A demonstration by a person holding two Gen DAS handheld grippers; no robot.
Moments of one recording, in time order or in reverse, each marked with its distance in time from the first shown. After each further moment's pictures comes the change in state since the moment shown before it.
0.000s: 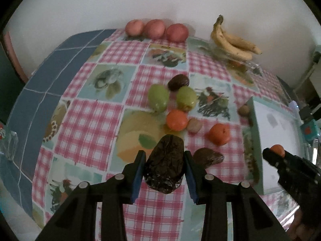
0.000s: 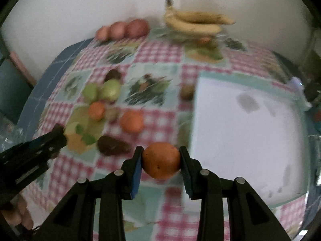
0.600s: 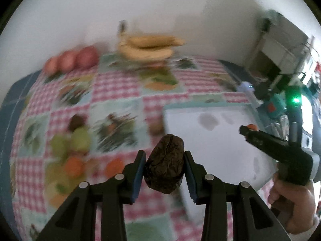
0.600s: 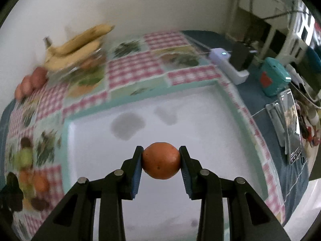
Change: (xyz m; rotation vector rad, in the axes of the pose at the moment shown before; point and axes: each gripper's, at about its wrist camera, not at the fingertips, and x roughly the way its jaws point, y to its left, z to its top) left arm 0.016 -0.164 0.029 0.317 -0.040 -0.253; right arm 0.006 -0.170 0.023 0.387 -0.042 -0.285
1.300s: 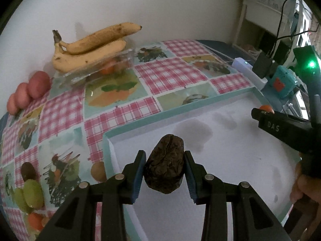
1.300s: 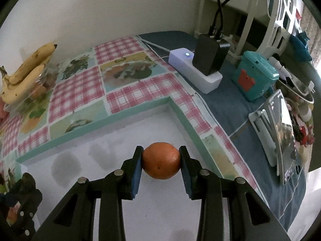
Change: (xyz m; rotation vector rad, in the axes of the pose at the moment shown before) left arm 0.114 -0.062 0.027 0.199 0.022 0.022; right arm 0.056 -0.060 0.036 0.098 -0.046 -0.144
